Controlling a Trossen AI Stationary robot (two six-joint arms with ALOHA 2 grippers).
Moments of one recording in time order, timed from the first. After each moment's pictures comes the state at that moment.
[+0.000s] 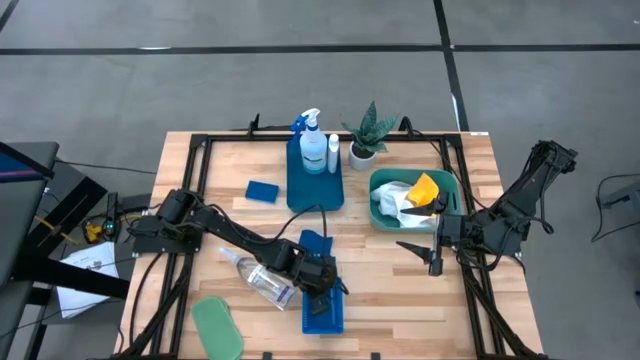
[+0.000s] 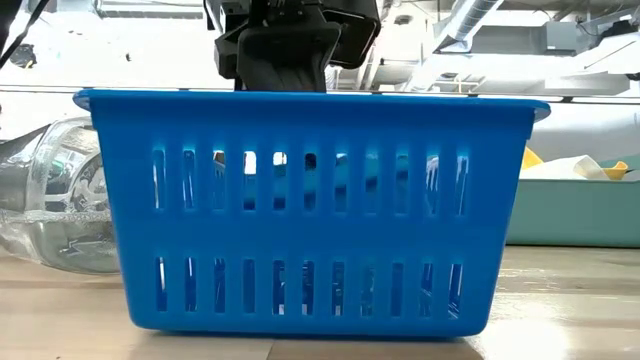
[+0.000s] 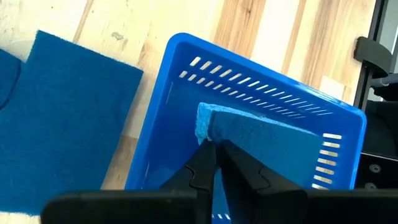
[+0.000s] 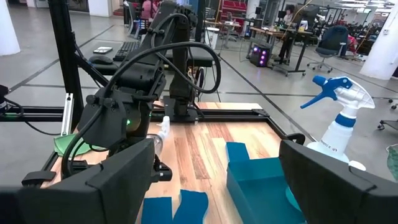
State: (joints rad) left arm -0.37 1.99 1.43 -0.48 0.01 -0.71; right arm 0.80 0.90 0.86 -0.18 0.99 0.08
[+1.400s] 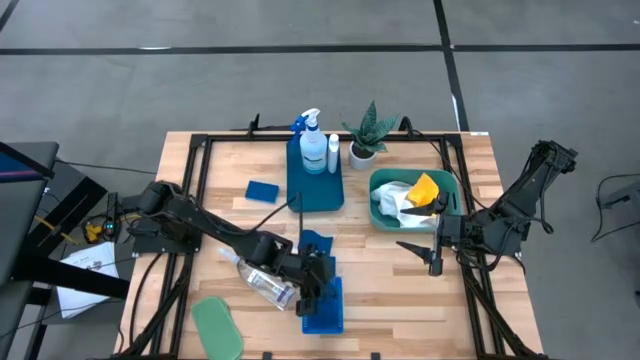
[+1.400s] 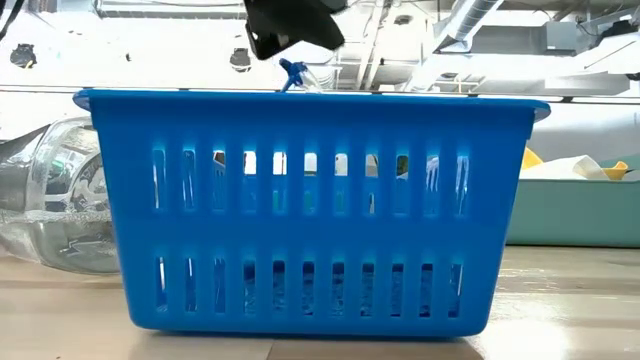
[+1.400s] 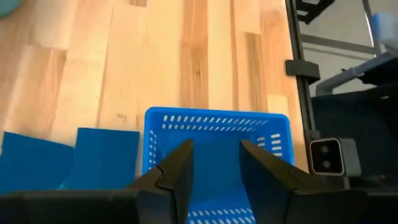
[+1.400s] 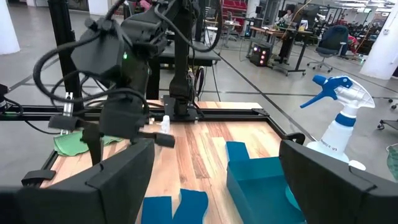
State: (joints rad) left arm -0.40 1.81 1.43 -0.47 -0.08 -0.44; right arm 0.80 0.90 0.86 -0.18 0.99 0.08
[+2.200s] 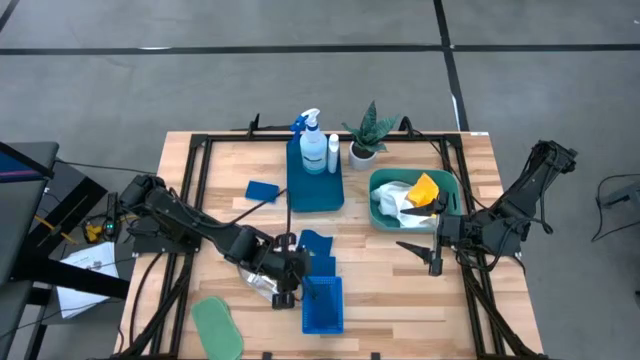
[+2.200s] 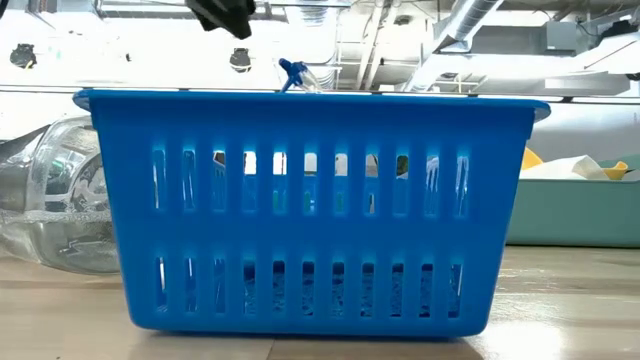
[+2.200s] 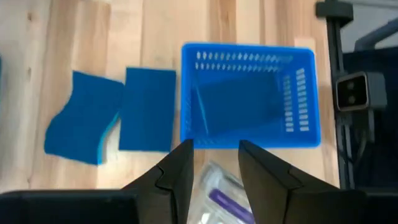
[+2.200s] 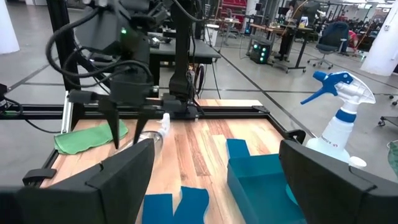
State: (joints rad) left arm -0.45 1.69 1.43 -0.78 -0.17 -0.43; right arm 0.80 0.90 0.86 -0.20 0.99 0.11
